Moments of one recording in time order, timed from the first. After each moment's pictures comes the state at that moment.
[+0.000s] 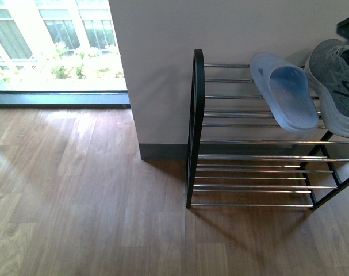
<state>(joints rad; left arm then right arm) -0.51 0.83 0.39 -0.02 -0.71 -0.21 0.07 1.43 0.64 0.37 -0.17 -0.04</state>
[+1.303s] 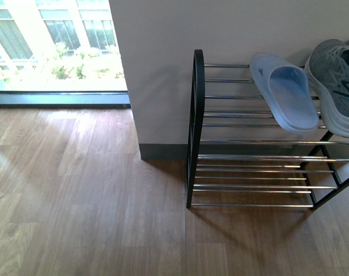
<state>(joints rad) -0.51 0.83 0.39 -0.02 -0.71 -0.21 0.00 0.45 0.06 0.38 0.00 0.00</state>
